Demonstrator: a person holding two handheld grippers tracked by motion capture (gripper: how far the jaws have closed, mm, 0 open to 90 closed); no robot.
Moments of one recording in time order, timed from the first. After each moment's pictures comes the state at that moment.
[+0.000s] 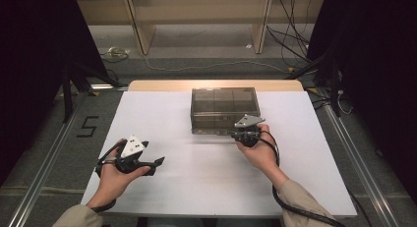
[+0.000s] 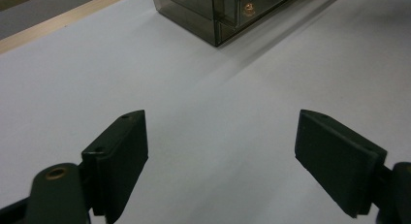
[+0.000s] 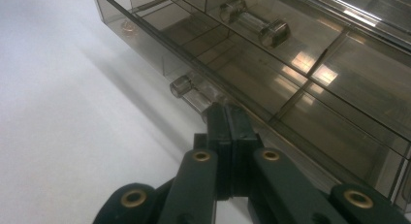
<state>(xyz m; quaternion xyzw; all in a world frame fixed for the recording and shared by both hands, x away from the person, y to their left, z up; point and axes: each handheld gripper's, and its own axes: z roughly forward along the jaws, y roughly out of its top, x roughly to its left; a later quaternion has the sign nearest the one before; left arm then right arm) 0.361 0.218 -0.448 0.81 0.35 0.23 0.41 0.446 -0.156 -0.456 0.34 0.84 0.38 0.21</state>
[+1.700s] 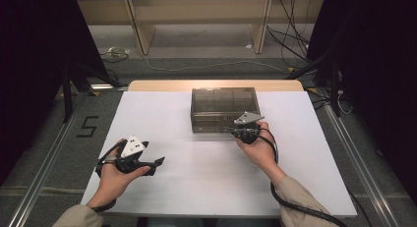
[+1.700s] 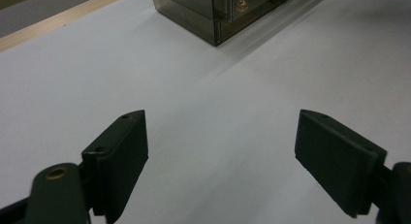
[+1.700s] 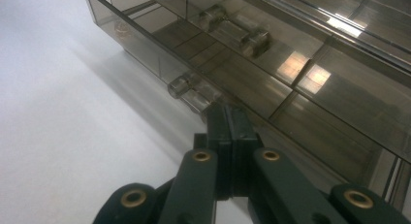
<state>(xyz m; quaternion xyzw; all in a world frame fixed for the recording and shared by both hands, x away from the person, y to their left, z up) 0.362 0.218 -0.449 0.81 0.35 0.22 0.41 0.456 -0.155 -0.457 0.35 0.83 0.37 0.22</state>
